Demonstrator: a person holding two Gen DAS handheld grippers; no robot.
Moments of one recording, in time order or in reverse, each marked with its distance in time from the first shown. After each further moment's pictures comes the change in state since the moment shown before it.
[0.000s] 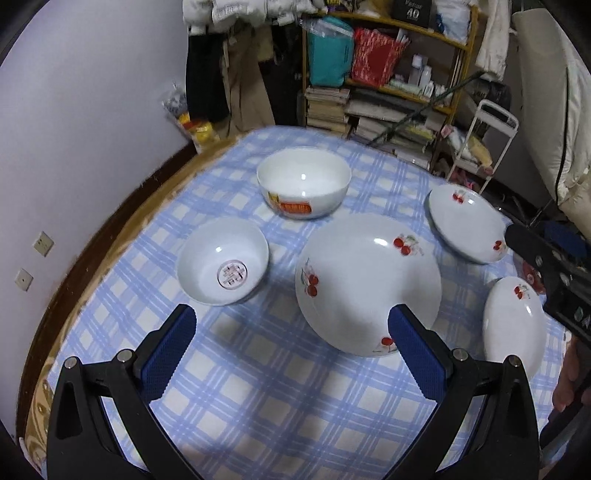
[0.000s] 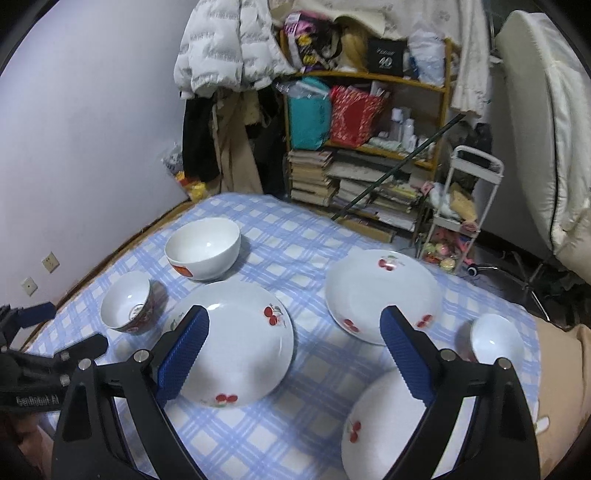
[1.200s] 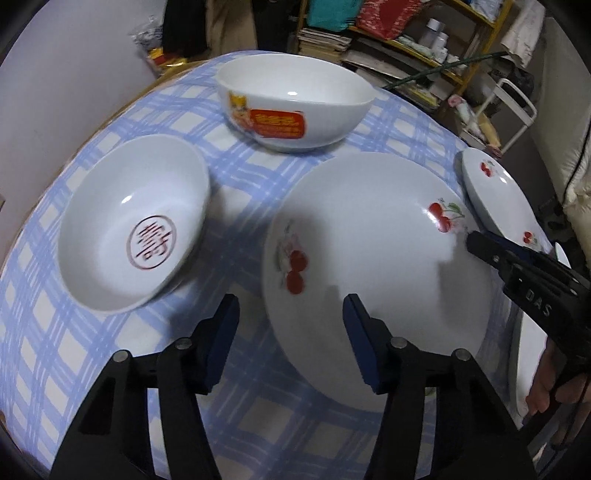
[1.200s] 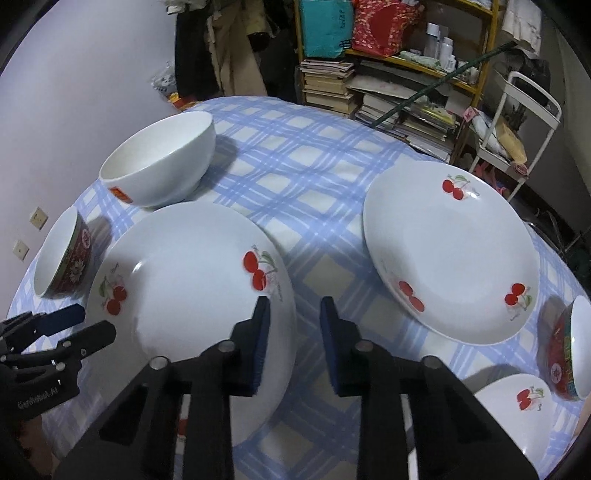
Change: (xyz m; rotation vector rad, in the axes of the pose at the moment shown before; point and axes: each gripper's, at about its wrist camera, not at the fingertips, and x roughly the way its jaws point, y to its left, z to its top) left arm 0.135 -0.001 -0.007 -0.069 0.164 -0.156; right arm 0.151 -0.008 -0.034 0.022 0.272 0.088
